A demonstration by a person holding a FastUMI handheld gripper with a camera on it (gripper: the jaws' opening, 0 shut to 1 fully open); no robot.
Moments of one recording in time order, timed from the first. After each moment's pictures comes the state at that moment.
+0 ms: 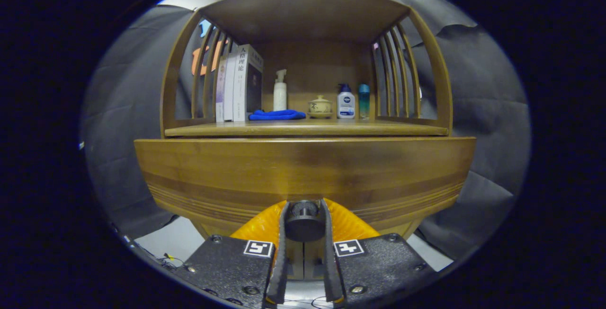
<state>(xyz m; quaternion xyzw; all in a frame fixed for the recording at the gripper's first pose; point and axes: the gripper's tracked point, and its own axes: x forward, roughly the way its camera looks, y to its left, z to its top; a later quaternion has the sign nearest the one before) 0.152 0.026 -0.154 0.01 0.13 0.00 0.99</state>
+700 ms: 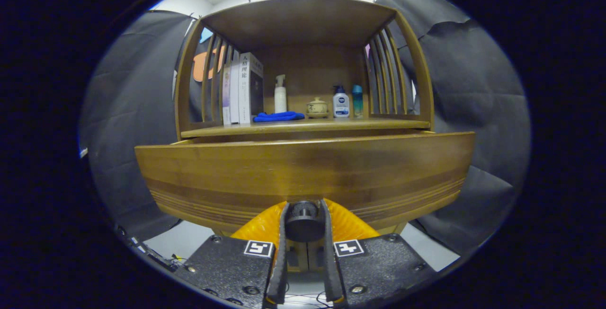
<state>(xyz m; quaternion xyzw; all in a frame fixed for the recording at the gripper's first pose) 0.153 0.025 -0.152 0.02 0.12 0.00 0.99</state>
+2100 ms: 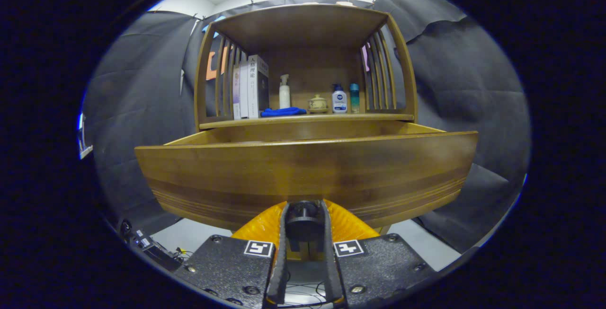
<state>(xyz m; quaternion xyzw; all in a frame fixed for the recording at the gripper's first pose) 0.153 0.025 -0.153 0.03 0.14 0.00 0.99</state>
